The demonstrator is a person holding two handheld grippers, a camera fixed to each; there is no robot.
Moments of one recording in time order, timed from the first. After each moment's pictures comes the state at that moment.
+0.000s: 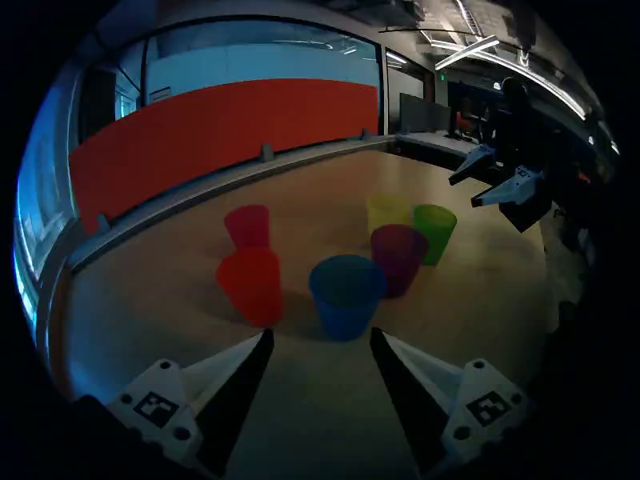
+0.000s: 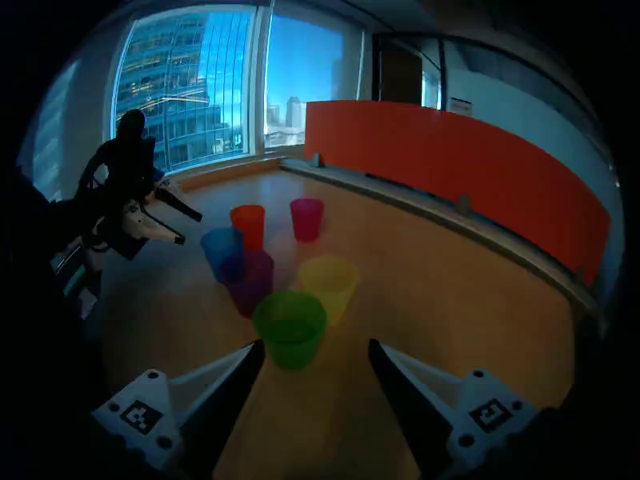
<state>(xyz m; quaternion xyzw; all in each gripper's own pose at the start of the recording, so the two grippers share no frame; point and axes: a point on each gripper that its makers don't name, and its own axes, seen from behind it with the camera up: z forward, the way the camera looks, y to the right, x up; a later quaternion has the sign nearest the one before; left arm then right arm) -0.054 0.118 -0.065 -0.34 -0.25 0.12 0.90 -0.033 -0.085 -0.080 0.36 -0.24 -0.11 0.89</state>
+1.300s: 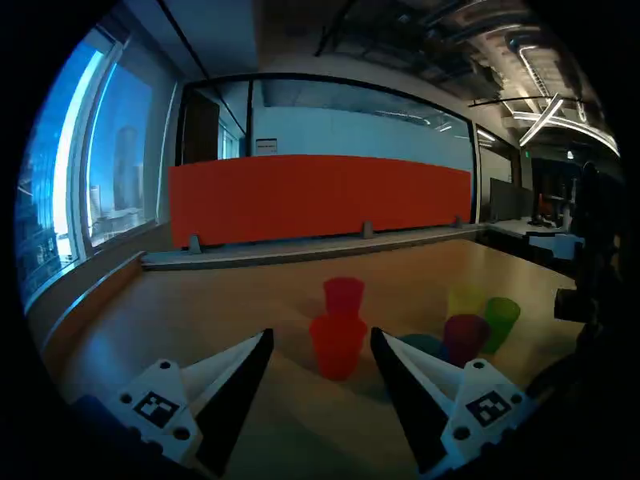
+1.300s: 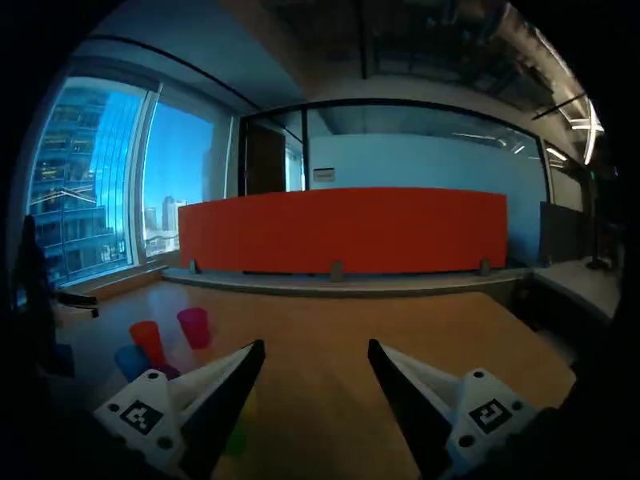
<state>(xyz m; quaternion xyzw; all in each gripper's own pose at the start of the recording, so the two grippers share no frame) 0.010 0.065 -0.032 -0.13 -0.09 0.02 0.99 0.040 -0.027 -0.015 0.10 -0.05 0.01 0.99</state>
